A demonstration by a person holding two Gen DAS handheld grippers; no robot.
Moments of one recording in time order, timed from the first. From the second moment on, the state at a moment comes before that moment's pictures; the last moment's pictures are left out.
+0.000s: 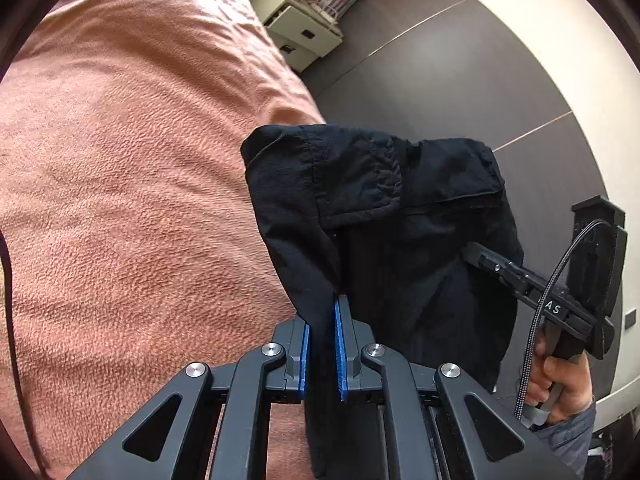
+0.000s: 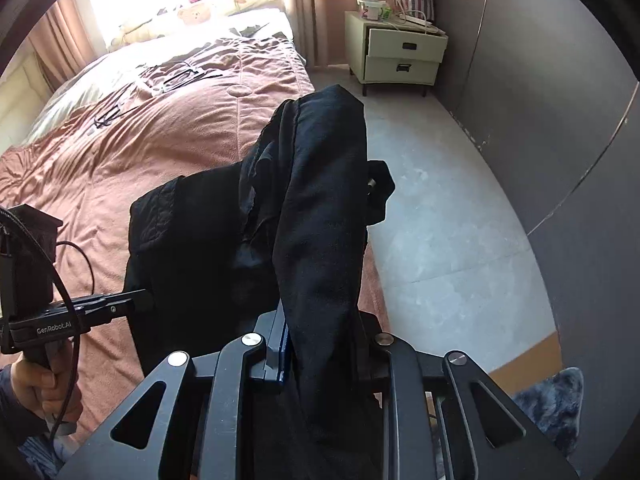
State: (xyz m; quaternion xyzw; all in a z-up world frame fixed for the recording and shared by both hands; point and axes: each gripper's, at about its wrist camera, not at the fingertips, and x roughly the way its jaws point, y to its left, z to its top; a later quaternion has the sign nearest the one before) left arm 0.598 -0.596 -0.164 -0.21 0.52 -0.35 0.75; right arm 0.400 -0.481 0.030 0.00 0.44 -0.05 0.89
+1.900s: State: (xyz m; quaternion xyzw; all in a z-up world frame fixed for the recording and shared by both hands) left arm 0.482 -0.499 -0.022 -0.01 0.44 -0.35 0.83; right arm 0.028 -0.446 0.143 0.17 0.39 -0.23 0.88
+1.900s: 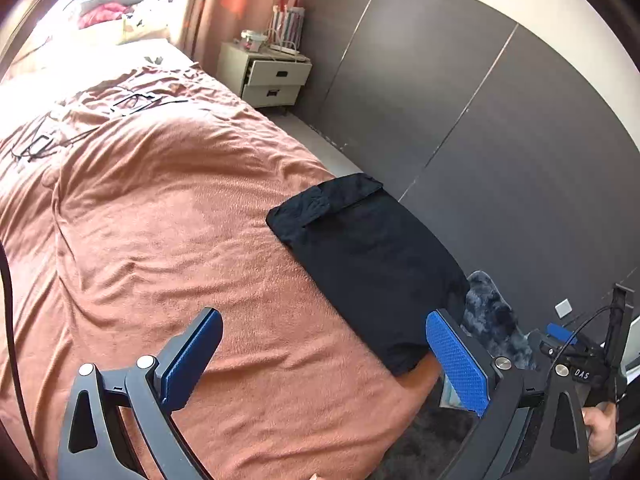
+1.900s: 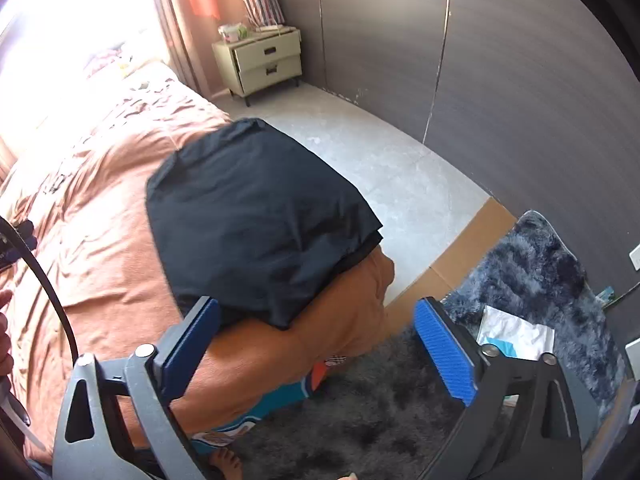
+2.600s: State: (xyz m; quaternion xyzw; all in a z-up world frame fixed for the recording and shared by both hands) left arm 0.380 -0.386 0.085 0.01 0.35 -0.37 0.86; right arm -0.040 -0.327 0.201 0.17 0.35 -0.22 0.89
